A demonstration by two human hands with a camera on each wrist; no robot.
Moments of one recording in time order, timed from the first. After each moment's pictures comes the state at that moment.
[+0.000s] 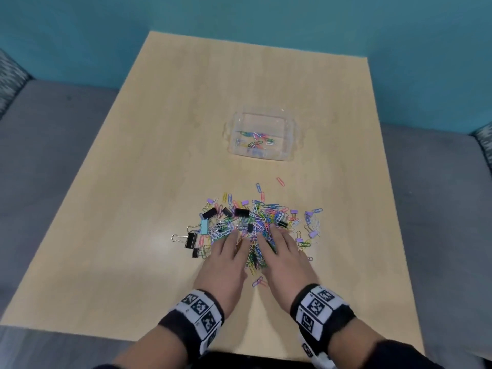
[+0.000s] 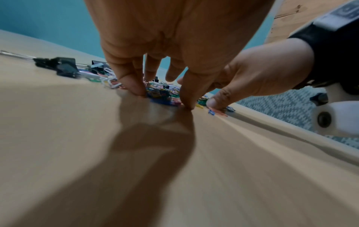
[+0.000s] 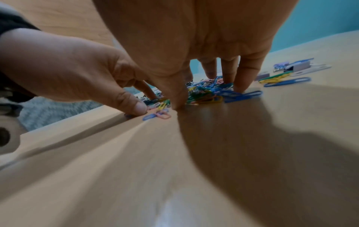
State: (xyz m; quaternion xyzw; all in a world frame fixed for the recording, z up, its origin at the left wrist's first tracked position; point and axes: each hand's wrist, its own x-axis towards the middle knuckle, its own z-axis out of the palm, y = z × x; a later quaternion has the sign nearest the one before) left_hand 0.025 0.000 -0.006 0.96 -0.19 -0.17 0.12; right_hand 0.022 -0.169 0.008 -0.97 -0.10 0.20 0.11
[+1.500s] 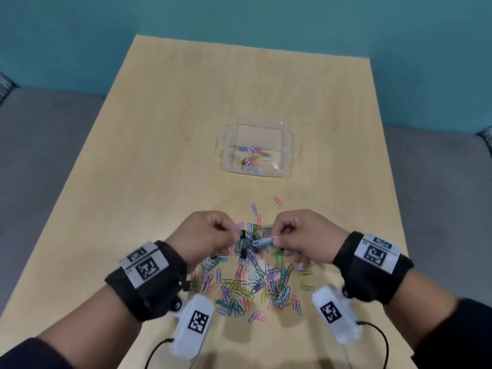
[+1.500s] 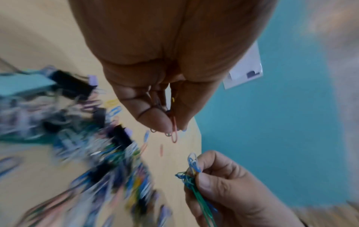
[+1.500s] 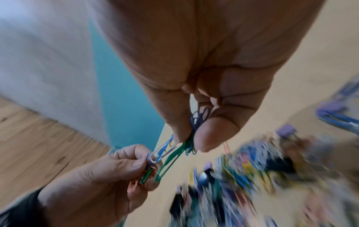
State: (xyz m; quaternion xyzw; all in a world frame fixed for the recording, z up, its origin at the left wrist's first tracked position) left_hand 0.155 0.011 0.066 0.73 0.11 -0.33 0.58; right_hand 0.150 -0.218 0.078 -0.79 0.03 0.37 0.49
